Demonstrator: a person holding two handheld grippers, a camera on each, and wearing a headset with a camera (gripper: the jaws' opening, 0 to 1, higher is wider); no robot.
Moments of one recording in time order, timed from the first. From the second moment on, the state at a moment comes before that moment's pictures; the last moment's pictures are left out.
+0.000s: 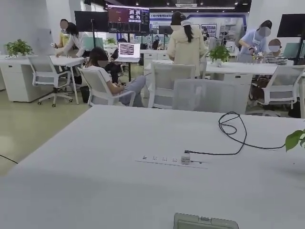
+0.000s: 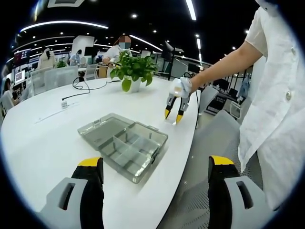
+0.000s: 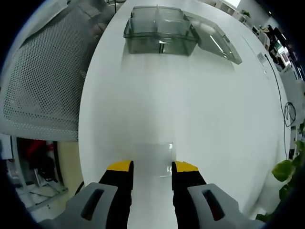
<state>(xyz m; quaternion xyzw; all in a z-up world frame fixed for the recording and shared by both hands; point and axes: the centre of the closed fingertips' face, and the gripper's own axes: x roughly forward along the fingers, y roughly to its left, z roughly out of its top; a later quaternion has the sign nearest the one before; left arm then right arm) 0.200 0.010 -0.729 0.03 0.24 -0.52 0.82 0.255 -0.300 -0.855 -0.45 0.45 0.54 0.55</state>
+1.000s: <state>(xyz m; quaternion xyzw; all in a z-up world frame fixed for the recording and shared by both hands) 0.213 0.000 -0.697 -0.02 0.21 -0.52 0.83 0.254 -0.206 -0.735 -0.40 0.33 0.51 0.69</state>
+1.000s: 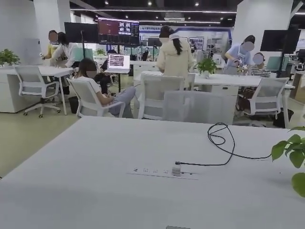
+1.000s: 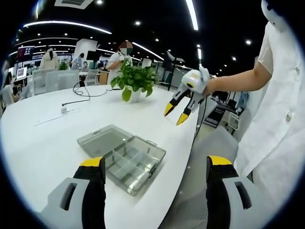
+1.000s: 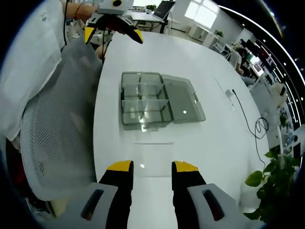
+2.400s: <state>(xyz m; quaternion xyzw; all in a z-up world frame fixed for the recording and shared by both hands) 0.228 -0.071 -0.655 -0.29 0.29 -0.48 0.78 0.216 -0.092 -0.656 -0.46 0.22 0.51 0.70</state>
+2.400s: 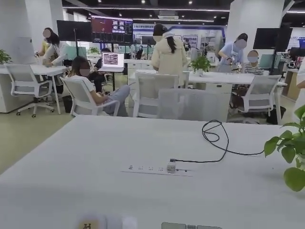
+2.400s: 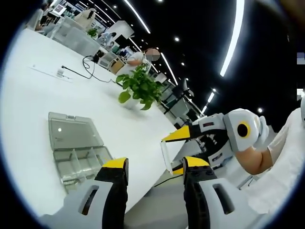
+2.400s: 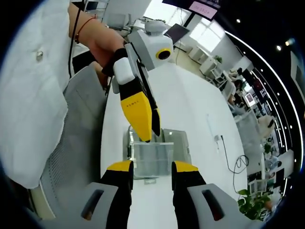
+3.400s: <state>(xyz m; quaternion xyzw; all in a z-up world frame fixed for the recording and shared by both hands) 0.212 -0.090 -0.660 -0.30 0.32 -0.50 0.75 0.211 -0.082 -0.660 -0.48 0.22 0.51 0.68</state>
